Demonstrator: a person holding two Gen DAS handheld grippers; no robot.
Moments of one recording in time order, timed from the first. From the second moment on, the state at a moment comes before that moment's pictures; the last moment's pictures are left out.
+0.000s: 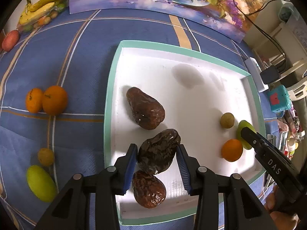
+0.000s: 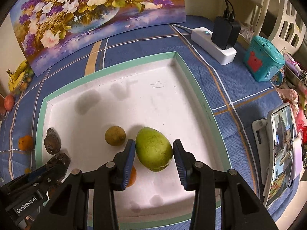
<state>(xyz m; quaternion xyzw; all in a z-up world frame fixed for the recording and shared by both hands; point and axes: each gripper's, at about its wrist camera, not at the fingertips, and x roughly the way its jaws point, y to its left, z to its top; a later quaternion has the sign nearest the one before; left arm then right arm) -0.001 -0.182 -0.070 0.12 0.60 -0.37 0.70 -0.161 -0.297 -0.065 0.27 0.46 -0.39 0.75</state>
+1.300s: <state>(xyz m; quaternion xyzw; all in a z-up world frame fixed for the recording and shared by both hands) 0.034 -0.114 0.022 0.10 0.52 -0.33 0.78 -0.141 -0.233 0.010 0.21 0.44 -0.37 0.79</state>
